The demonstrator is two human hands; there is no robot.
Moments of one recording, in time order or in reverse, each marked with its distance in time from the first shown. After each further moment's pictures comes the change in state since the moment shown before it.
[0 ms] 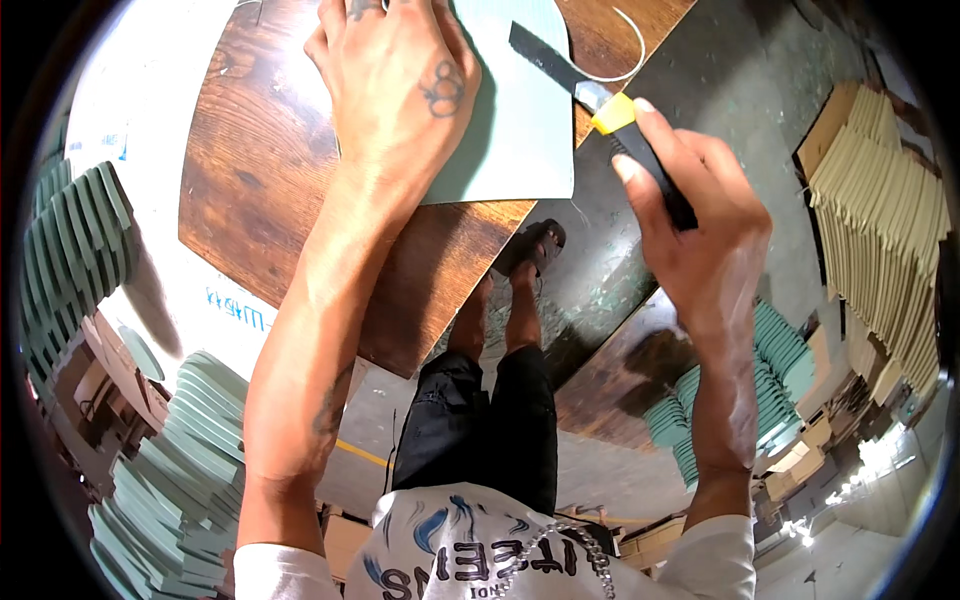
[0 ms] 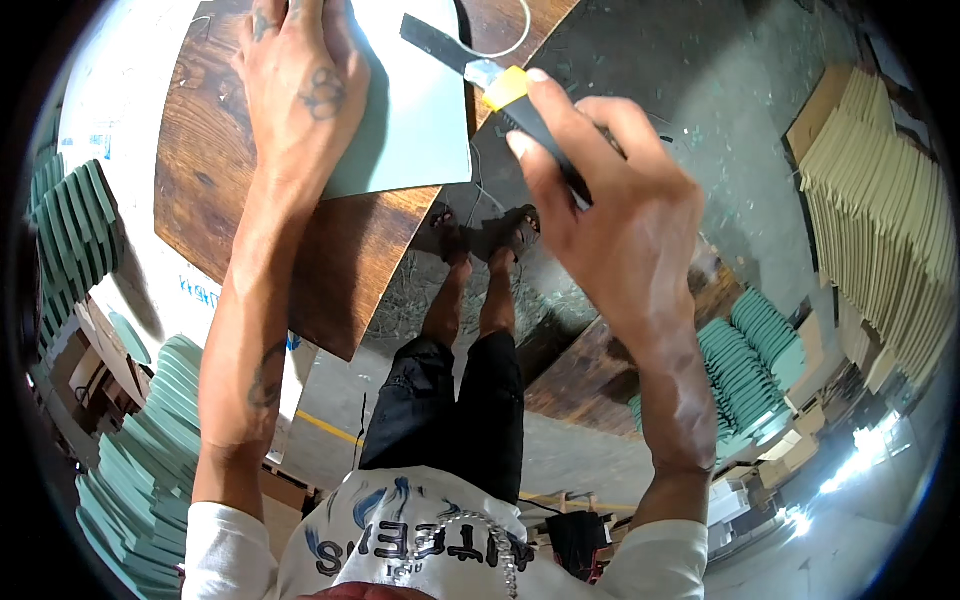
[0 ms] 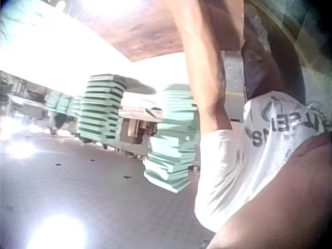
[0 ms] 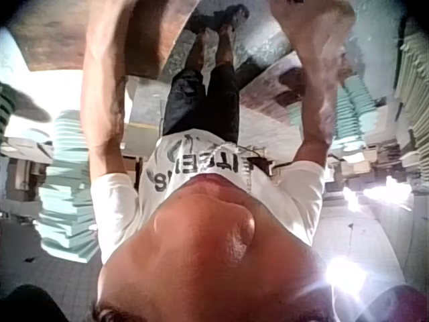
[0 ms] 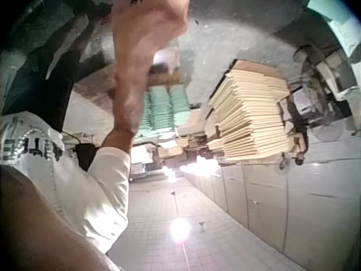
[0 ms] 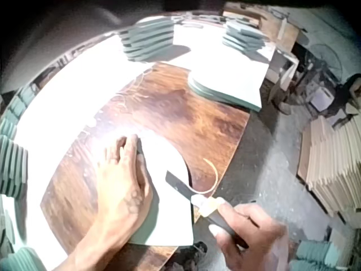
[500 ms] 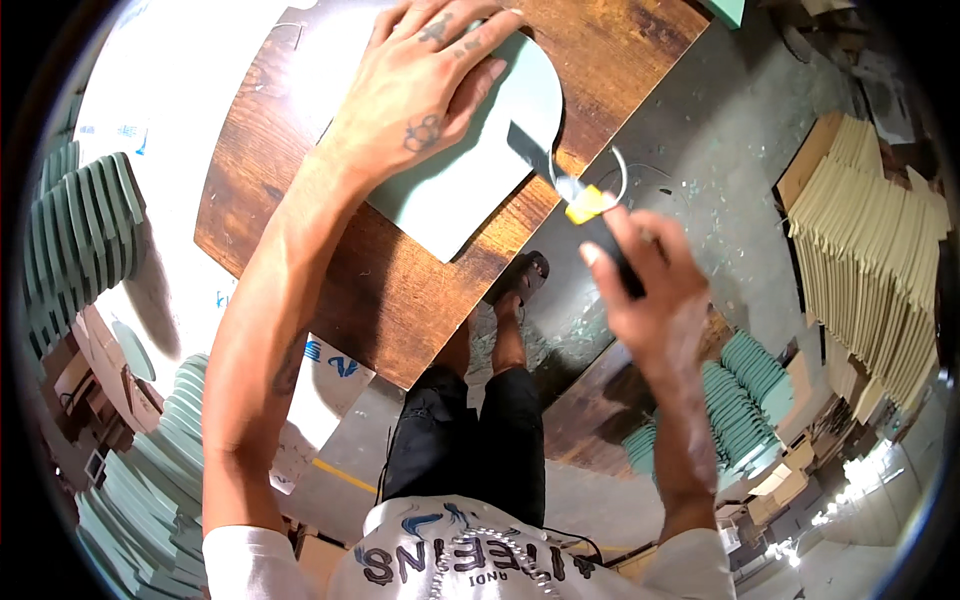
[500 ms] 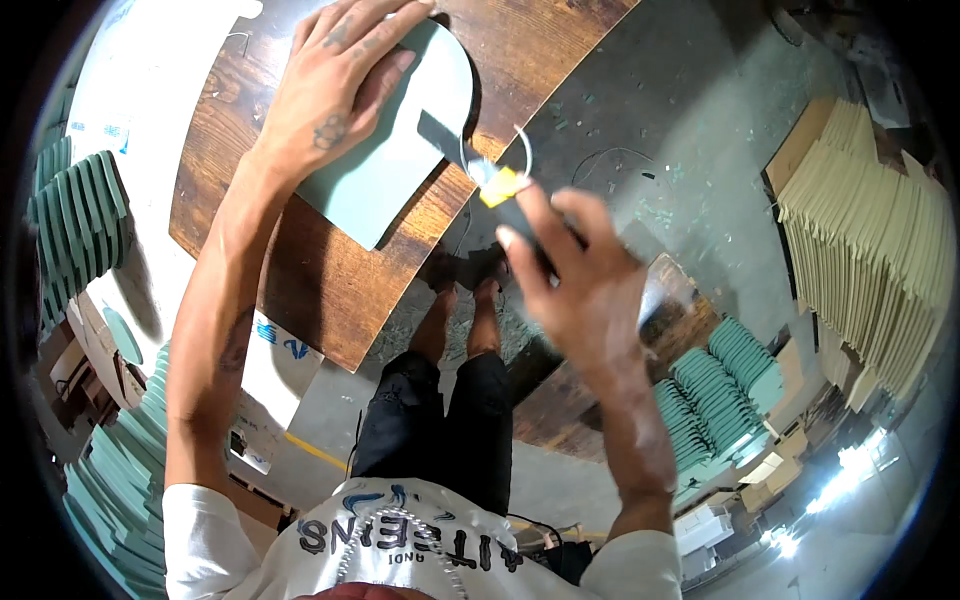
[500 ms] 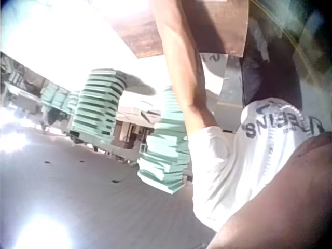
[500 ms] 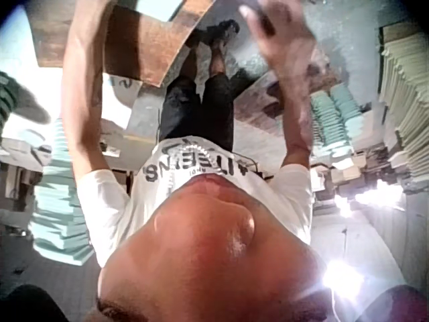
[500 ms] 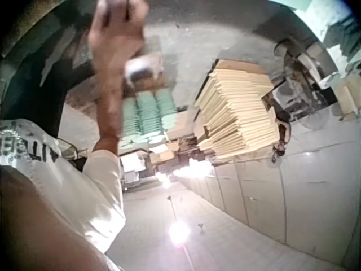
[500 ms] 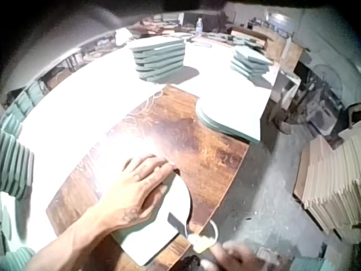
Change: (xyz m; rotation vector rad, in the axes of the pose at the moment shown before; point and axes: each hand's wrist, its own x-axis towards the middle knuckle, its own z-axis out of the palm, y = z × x) left_hand 0.036 -0.041 -0.019 -0.318 -0.328 0.493; right_hand -0.024 -0.017 -0.006 0.009 -0.088 0.009
